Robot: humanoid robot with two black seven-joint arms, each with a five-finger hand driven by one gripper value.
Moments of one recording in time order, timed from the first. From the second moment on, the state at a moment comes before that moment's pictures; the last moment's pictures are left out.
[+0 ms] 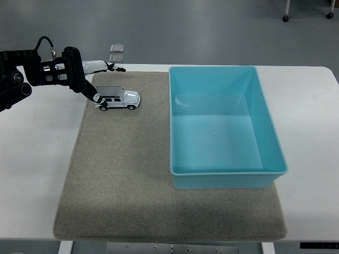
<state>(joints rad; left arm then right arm) -1.15 0.64 -0.12 -0.92 1.26 -0.22 -0.25 0.03 0.00 -0.02 0.10 -0.03 0.18 0.06</state>
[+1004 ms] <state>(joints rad) -1.12 0.51 -0.12 -0.81 1.32 -0.16 -0.24 0.03 0.00 -0.02 0.10 -0.03 0.18 0.06</state>
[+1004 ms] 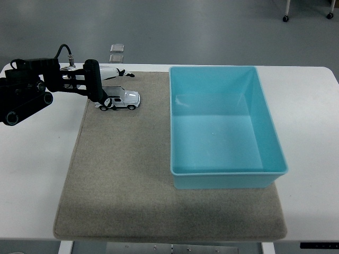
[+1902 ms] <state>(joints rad) -1.12 0.51 -0.12 -0.81 1.40 -0.13 -0.24 0.03 0.00 -0.02 0.10 -0.03 0.18 0.06</state>
